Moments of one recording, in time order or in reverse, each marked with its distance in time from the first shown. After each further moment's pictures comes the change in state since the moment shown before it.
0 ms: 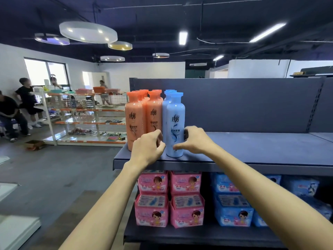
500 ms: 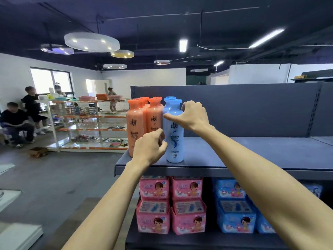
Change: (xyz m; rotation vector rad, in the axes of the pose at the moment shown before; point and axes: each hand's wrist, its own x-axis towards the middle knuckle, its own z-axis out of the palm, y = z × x) left_hand 0.011 0.019 -0.022 0.010 0.033 0.025; right_hand 0.033 -0.057 -0.050 -0.105 0.416 -0.050
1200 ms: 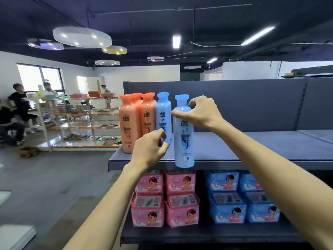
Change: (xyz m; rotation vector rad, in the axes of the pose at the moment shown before) left_hand -0.023 0.024 0.001 -0.096 0.009 0.076; right_hand -0.024 0.030 -0.047 0.074 -0.037 -0.046
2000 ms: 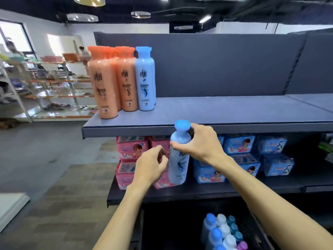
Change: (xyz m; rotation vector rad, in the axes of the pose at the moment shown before) left_hand -0.121 0.017 0.105 -0.193 -0.219 -0.233; right_hand -0.155 0.081 0.060 -0.002 -0.127 0.175
